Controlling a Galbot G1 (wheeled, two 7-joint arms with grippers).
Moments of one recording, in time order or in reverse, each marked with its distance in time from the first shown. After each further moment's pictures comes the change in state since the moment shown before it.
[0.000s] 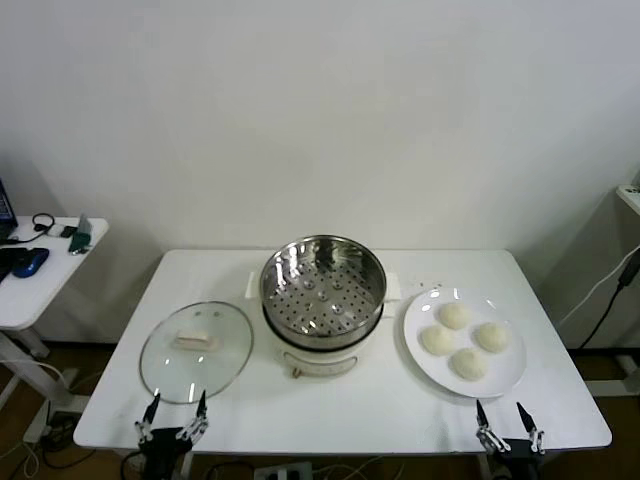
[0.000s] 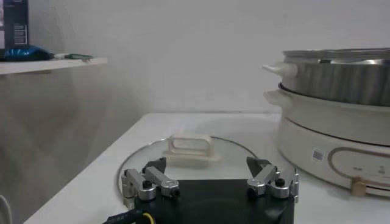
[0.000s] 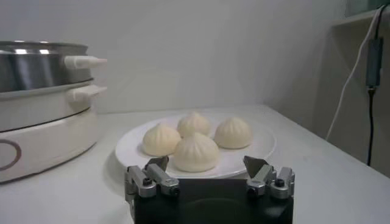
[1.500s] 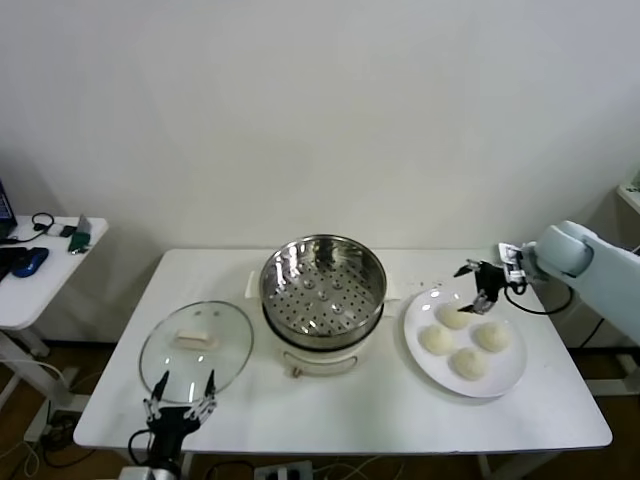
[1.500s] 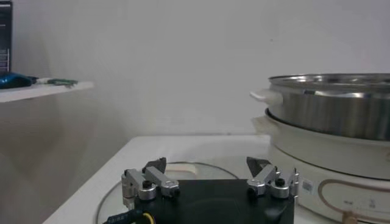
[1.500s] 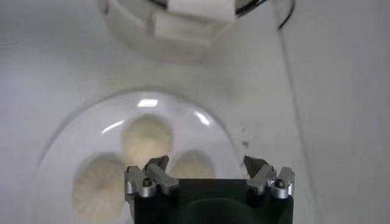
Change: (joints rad) left arm -0.056 -0.009 0.010 -0.028 0.026 0.001 0.029; right arm 2.016 -0.483 -1.670 -0.661 -0.226 -0.418 -1.092
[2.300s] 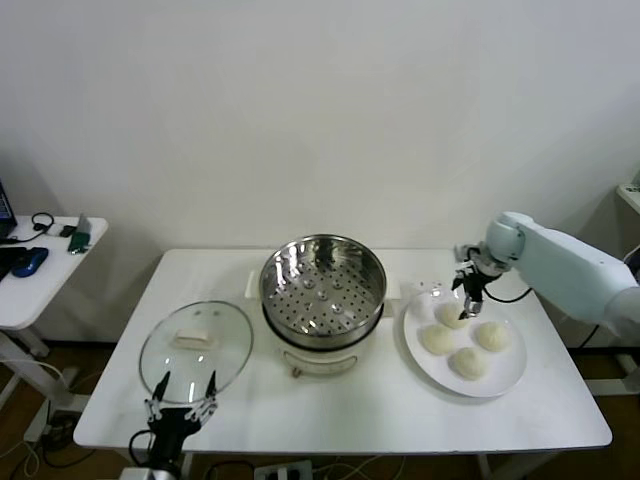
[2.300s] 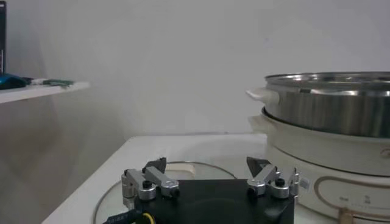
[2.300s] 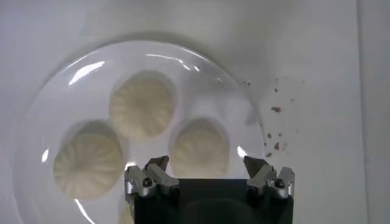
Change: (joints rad) left arm 0.004 0.002 0.000 0.007 0.007 -0.002 0.010; right arm -0.078 0.296 0.006 -0.363 -0.142 -0.007 -0.070
